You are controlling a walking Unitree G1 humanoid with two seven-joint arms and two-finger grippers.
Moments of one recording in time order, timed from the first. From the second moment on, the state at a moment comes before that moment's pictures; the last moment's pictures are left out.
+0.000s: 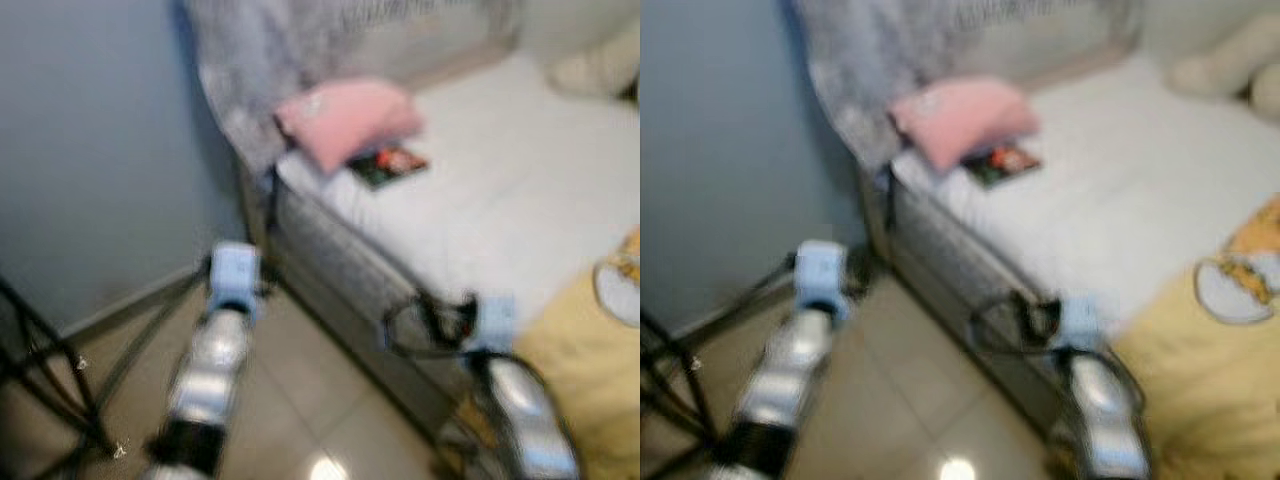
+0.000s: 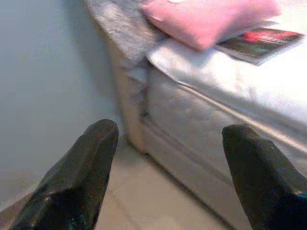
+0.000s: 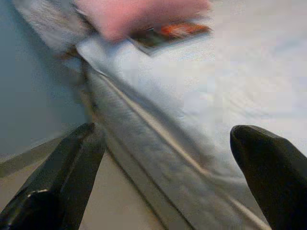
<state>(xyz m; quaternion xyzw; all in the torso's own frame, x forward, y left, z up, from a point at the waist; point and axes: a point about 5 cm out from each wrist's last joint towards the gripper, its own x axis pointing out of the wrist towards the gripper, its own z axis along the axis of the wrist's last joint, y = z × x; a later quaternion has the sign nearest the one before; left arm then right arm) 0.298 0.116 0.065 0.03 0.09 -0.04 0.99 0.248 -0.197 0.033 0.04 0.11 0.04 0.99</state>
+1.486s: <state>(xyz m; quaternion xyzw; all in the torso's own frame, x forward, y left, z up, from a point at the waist) 0.305 0.142 0.076 0.10 0.08 -0.01 0.99 0.261 -0.178 0.033 0.06 0.11 0.06 0.99</state>
